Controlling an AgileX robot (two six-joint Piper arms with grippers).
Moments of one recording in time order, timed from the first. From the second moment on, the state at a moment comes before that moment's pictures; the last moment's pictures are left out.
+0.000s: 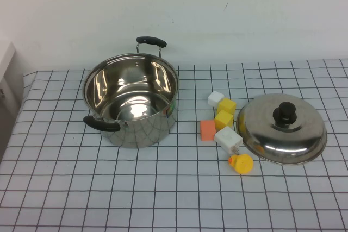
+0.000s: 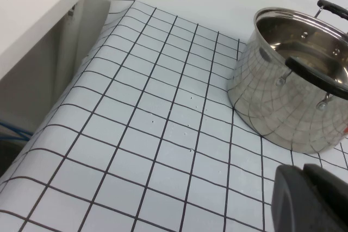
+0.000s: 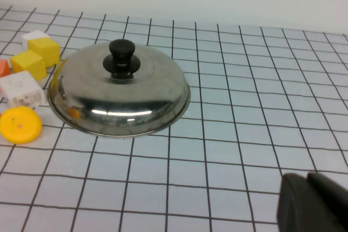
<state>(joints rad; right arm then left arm) -0.04 -0.01 0.02 -0.04 0.42 -0.08 0.11 -0.02 0.01 -0.15 0.37 -0.23</state>
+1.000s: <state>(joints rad) -0.04 -0.01 0.02 0.26 0.39 0.12 0.11 -0.02 0.01 -0.10 0.37 -0.23</state>
